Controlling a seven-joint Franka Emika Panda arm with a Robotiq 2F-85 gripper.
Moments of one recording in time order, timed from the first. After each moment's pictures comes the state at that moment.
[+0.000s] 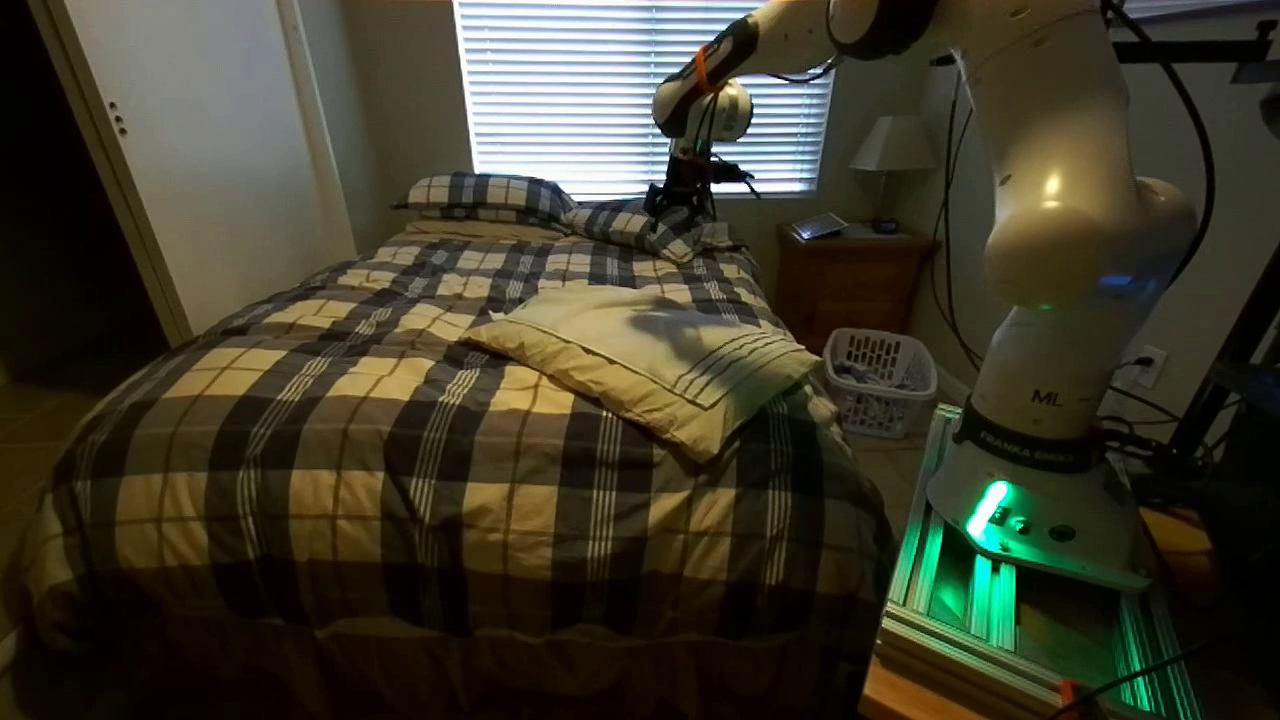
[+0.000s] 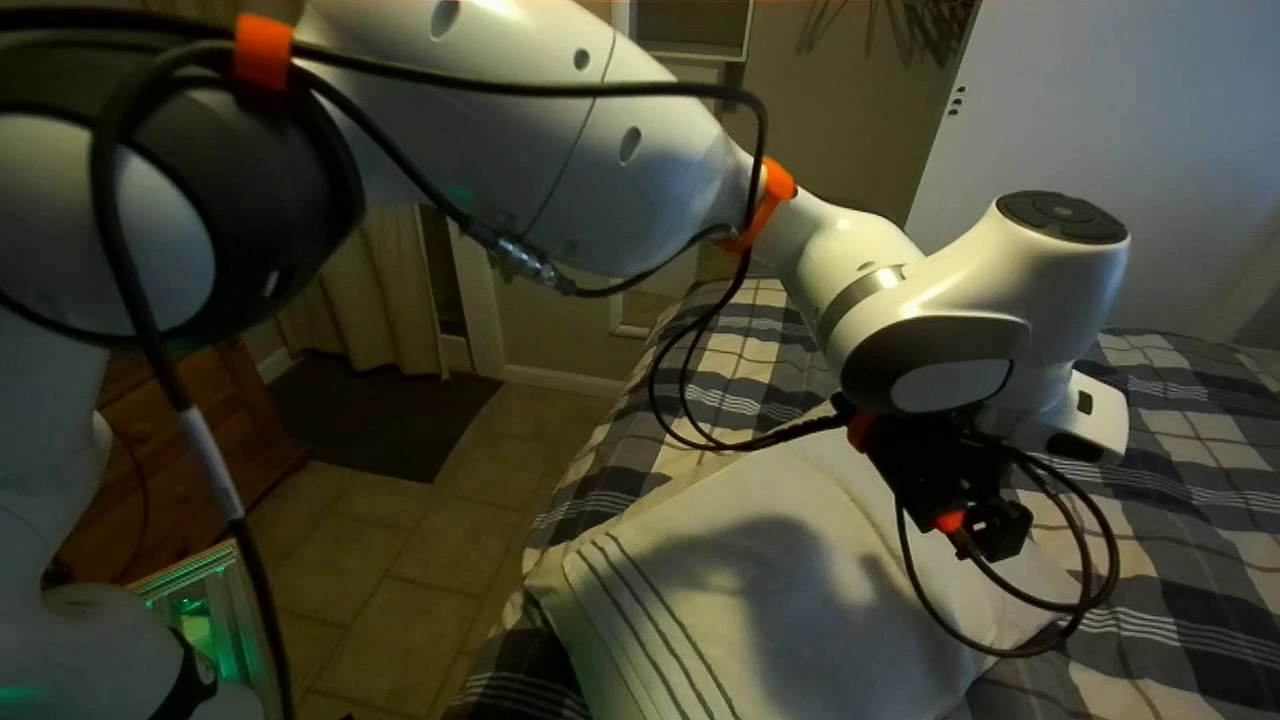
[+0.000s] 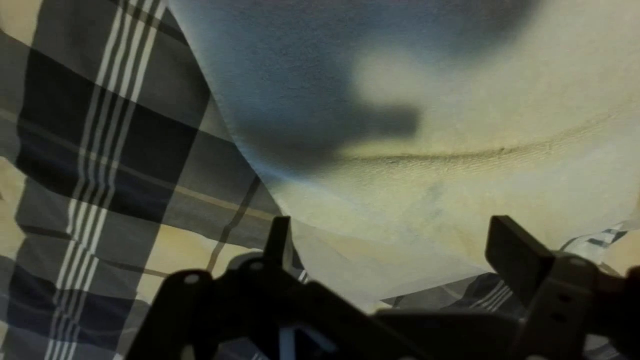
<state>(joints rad) -0.43 0.57 -0.12 -1.50 0.18 2.31 -0.13</state>
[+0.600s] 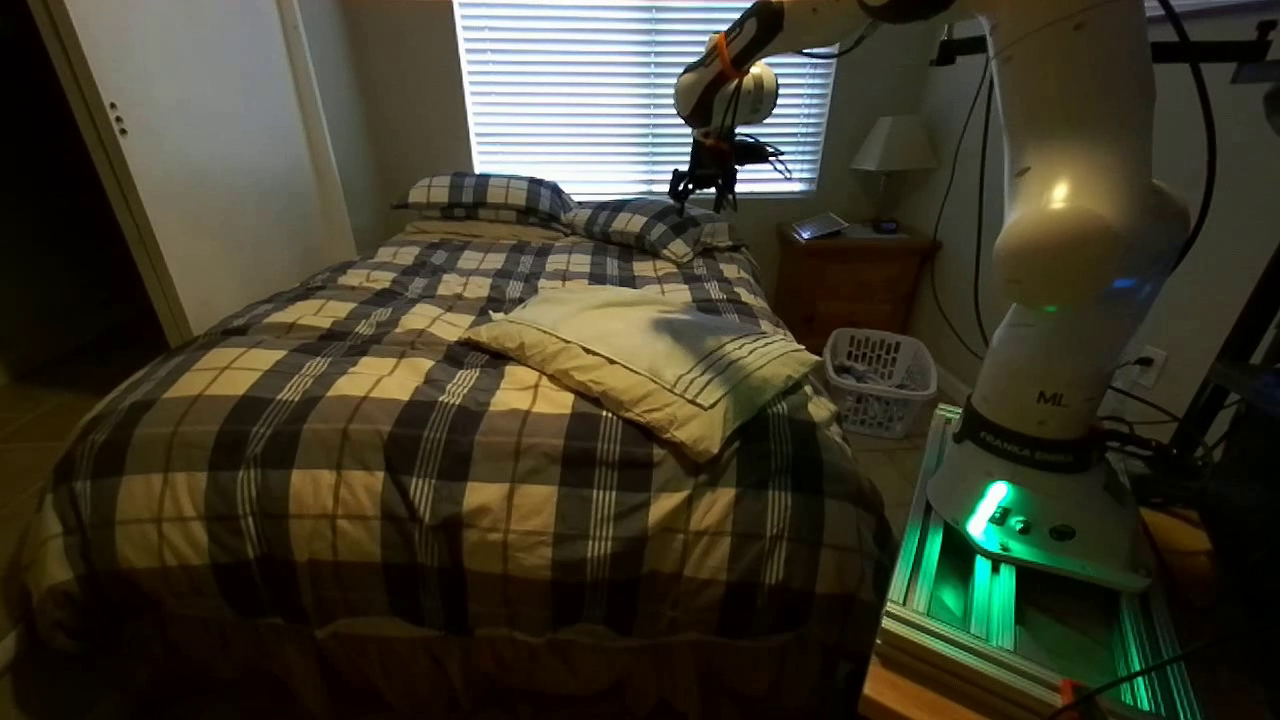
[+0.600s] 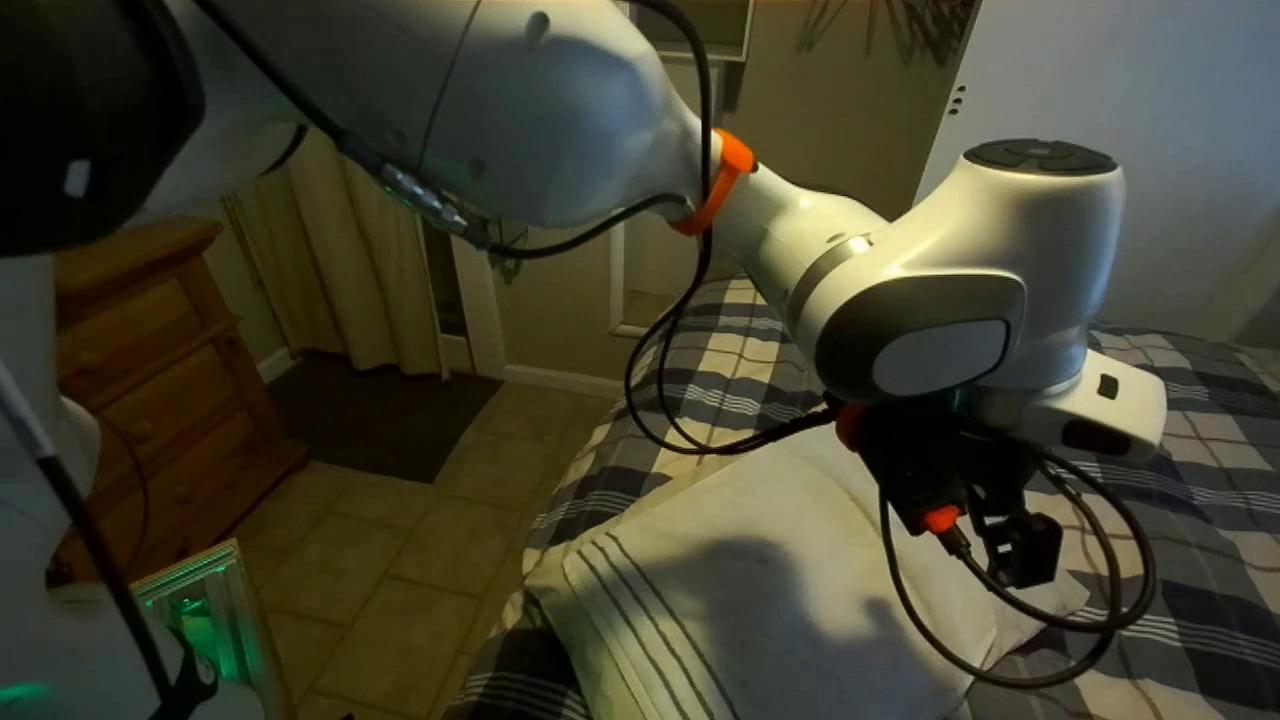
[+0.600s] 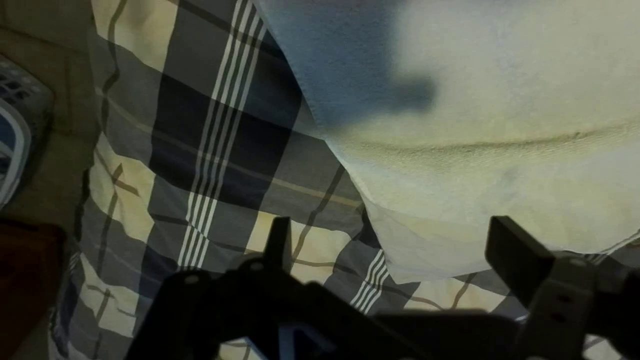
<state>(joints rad) -0.35 0.43 -0.25 -1.67 0.07 2.38 0.00</state>
